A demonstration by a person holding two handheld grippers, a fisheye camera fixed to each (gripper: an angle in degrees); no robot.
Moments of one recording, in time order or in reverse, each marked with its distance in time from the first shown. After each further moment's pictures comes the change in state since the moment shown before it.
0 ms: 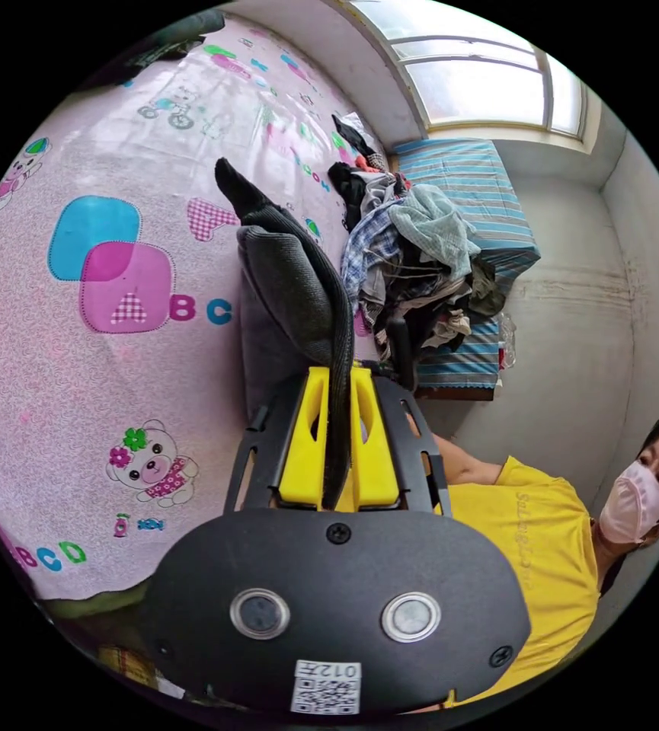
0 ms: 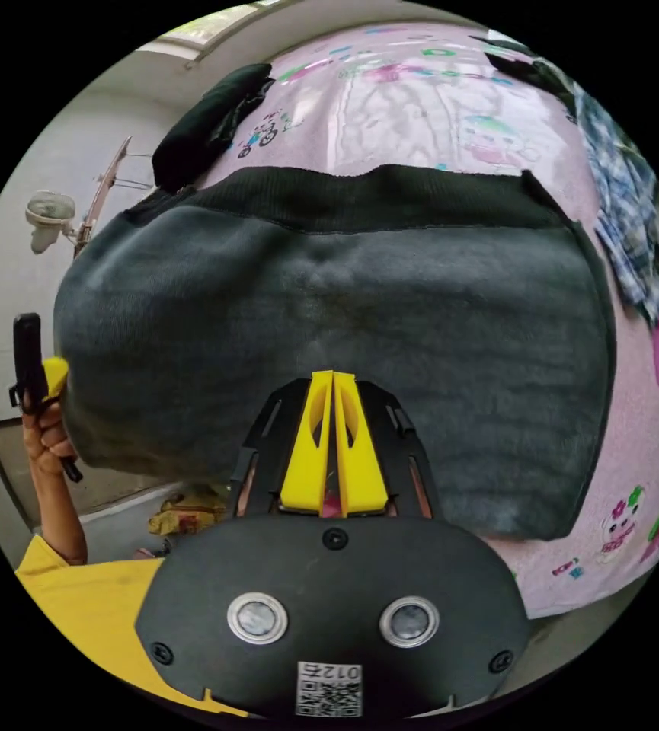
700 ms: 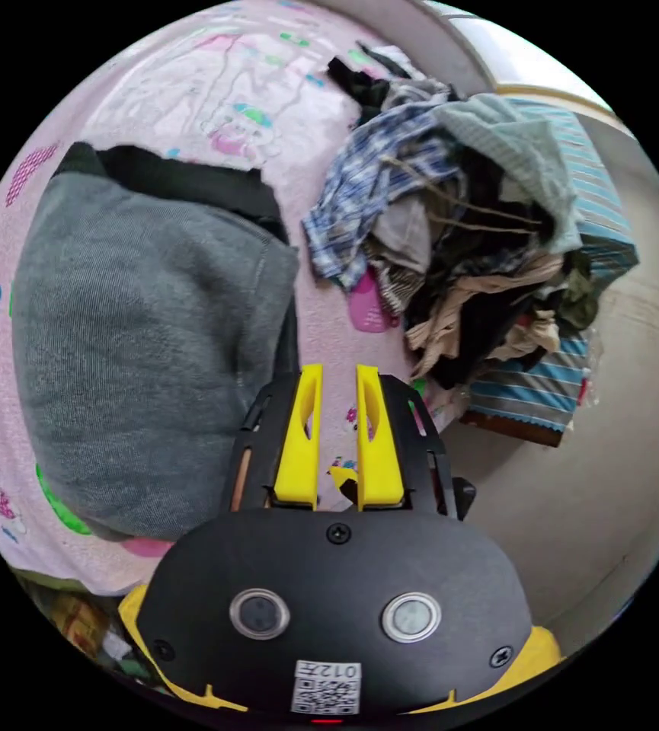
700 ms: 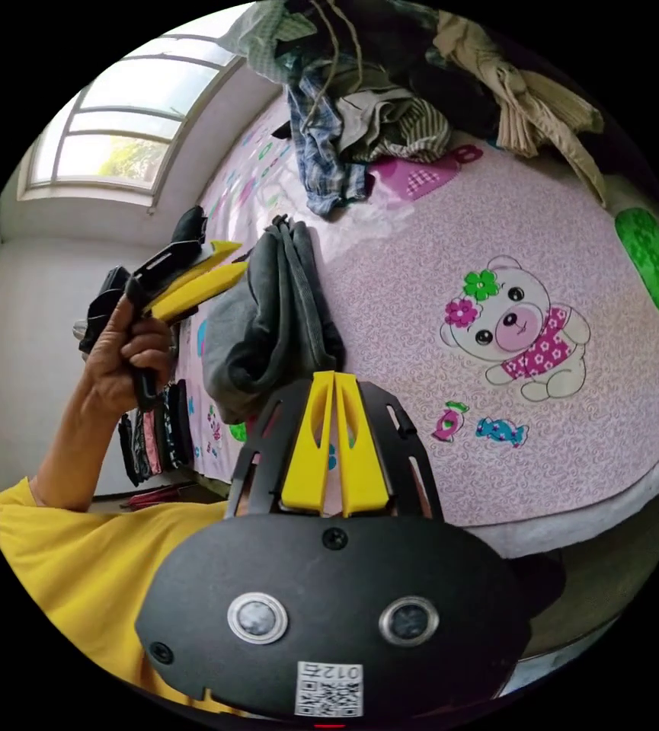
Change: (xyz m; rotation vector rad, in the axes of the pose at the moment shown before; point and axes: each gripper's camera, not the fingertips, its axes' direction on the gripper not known) left arm 0.230 -0.081 0.452 -0.075 -0.234 -0.132; right arm 0.293 0.258 -0.151 0.338 -0.199 0.331
